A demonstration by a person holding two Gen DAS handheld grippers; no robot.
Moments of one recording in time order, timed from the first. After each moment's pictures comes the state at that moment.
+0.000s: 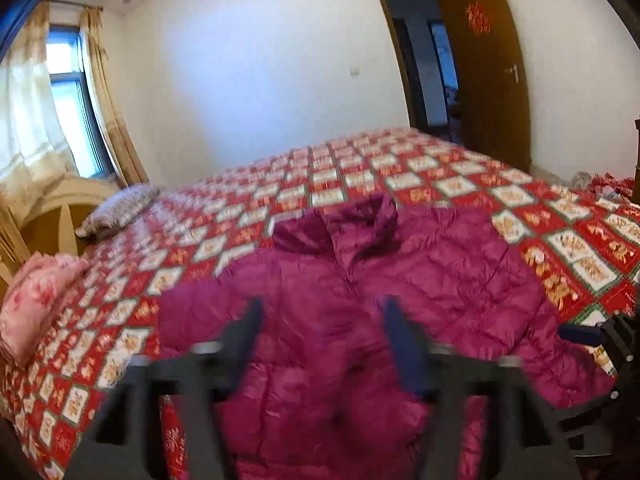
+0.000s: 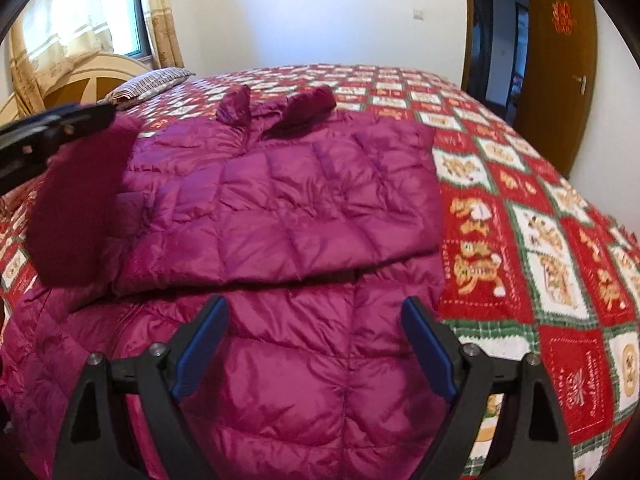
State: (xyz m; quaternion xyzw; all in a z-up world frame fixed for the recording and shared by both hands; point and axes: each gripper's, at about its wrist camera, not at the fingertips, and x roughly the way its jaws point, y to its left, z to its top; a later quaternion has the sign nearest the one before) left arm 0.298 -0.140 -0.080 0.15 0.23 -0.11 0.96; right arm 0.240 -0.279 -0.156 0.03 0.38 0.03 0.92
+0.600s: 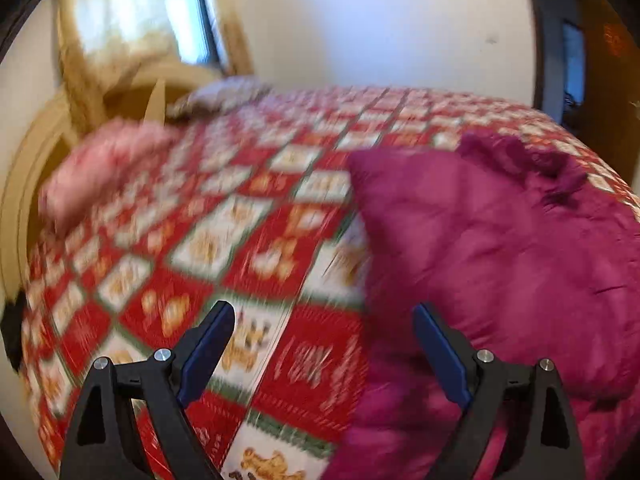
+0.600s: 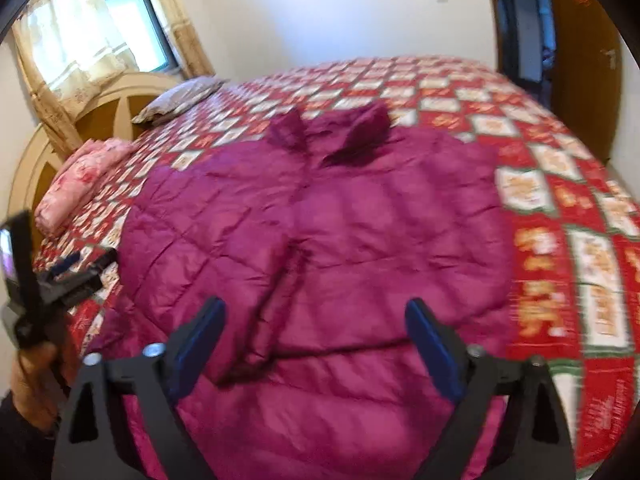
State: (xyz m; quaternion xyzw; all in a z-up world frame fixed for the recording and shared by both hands) left arm 0.345 0.047 -0.155 0.03 0.36 0.09 0.93; right arm 0.283 -0.248 -0.129 0.09 0.41 0.12 0.90
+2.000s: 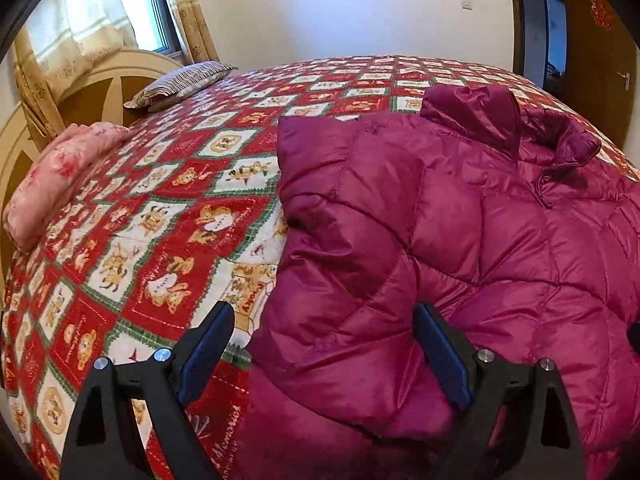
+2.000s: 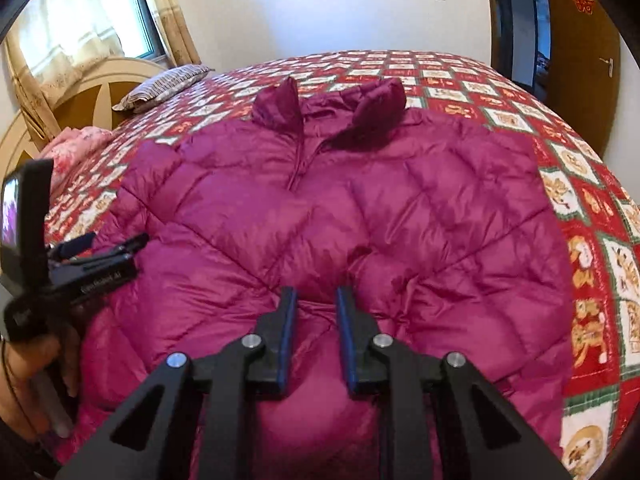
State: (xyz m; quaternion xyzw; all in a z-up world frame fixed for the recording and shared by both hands) left arm 0.420 -0.017 -0.188 0.06 0.40 0.04 0.91; right arm 0.317 -0.224 -0.165 0.06 0.40 0.07 0.91
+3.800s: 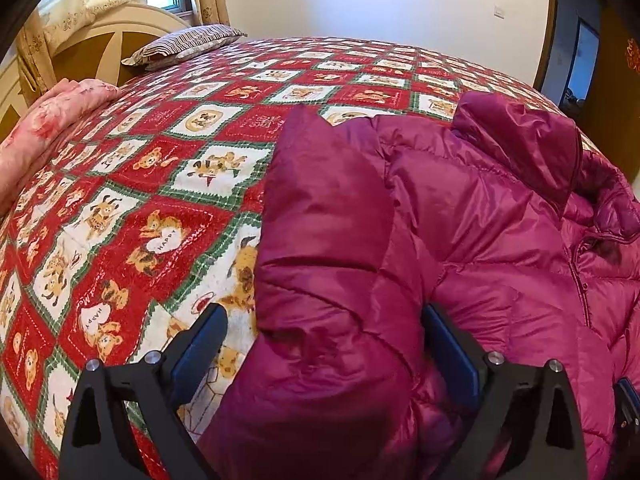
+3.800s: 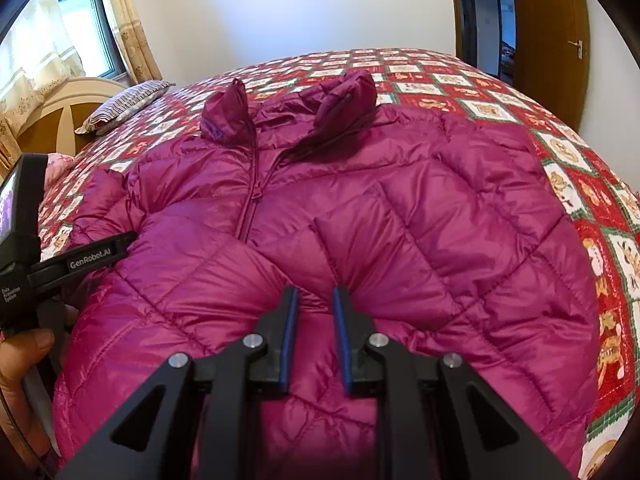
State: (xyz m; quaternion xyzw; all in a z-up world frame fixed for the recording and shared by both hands) left arm 0.494 -0.019 -0.204 -0.02 0.43 0.05 0.90; right arm 0.350 -0.231 -0.174 0.09 0.40 0.01 0.91
